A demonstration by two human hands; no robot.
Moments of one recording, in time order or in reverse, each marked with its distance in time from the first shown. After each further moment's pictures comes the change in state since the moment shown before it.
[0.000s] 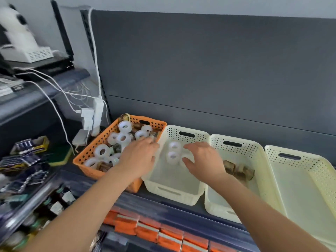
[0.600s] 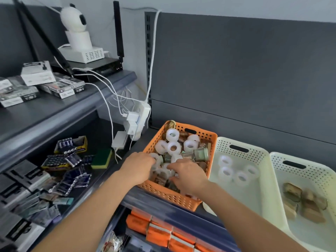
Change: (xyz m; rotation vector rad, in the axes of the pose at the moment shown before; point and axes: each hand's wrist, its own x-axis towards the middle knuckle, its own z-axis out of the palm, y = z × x) left_hand -0.045 -0.180 0.019 0.069 -0.348 -0.115; right_hand 0.081 -0.172 0.097 0.049 -0.379 -0.168
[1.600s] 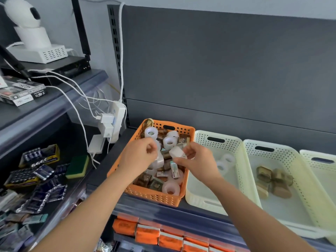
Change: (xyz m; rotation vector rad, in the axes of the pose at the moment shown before) left_hand 0.025 0.044 -0.026 -0.654 0.402 -0.013; right_hand -0.036 0.046 -0.034 0.566 0.424 0.400
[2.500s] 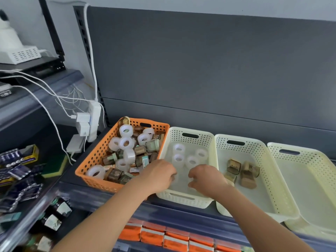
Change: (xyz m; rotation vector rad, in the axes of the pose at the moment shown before) left_hand -0.020 0.101 0.093 0.330 -0.551 0.282; right_hand -0.036 0.099 -0.073 -0.715 -0.389 -0.031
